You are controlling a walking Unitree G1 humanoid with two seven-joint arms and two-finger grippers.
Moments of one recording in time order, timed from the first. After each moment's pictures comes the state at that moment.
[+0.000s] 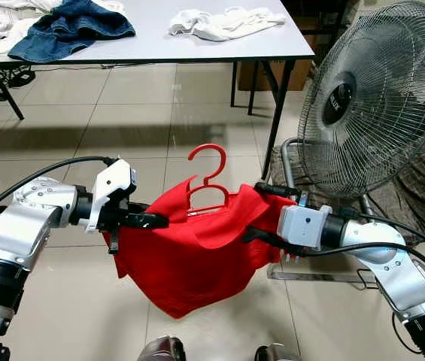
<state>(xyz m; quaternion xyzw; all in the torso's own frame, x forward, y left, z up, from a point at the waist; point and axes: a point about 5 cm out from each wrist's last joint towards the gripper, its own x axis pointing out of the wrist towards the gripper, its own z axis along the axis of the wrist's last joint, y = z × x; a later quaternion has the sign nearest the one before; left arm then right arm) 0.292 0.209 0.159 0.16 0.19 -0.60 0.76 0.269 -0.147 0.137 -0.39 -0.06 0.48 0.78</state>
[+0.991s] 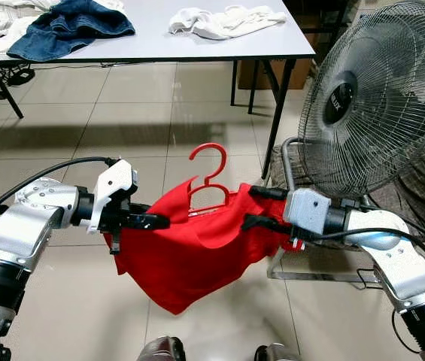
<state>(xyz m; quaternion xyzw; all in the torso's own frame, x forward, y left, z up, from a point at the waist) 0.290 0.205 0.159 0.16 0.19 -0.60 0.76 0.277 -0.148 0.148 -0.27 -0.05 0.51 0.82</state>
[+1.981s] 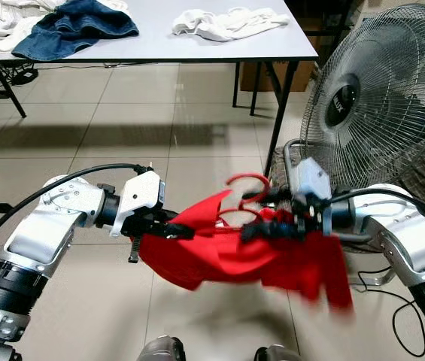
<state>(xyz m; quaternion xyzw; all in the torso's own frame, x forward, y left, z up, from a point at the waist) 0.281 0.167 0.168 0.23 0.12 -0.67 0.70 0.280 -0.140 0.170 -0.14 0.09 0.65 0.74</state>
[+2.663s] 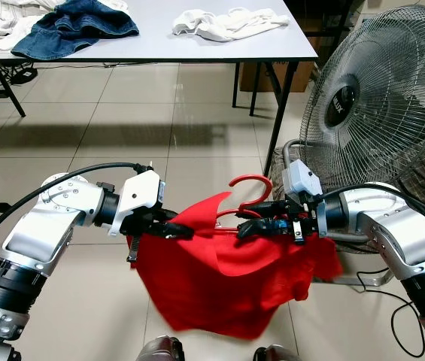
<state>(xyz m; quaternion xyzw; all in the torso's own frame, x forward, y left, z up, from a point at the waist) 0.282 0.167 0.171 0.23 0.12 -0.67 0.70 0.283 -0.137 0.166 -0.10 0.13 0.66 0.73</state>
